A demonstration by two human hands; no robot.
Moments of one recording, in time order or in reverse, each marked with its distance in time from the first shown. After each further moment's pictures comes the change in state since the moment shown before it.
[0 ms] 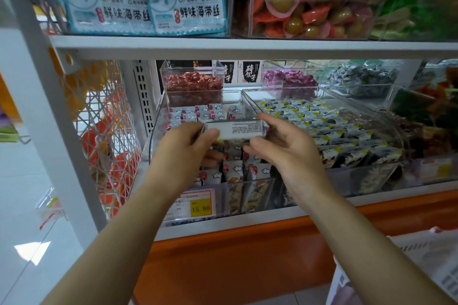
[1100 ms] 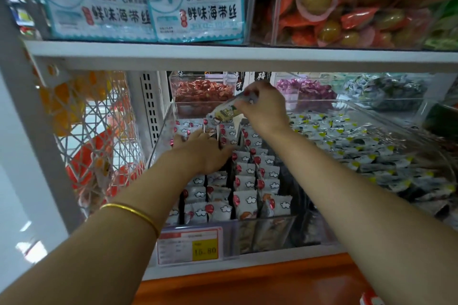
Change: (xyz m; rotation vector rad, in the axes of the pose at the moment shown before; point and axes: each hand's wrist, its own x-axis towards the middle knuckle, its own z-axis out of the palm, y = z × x) left_hand 0.120 -0.059 0.016 1.210 -0.422 -0.121; right_hand 0.150 0.012 0.041 -0.640 0.057 -0.202
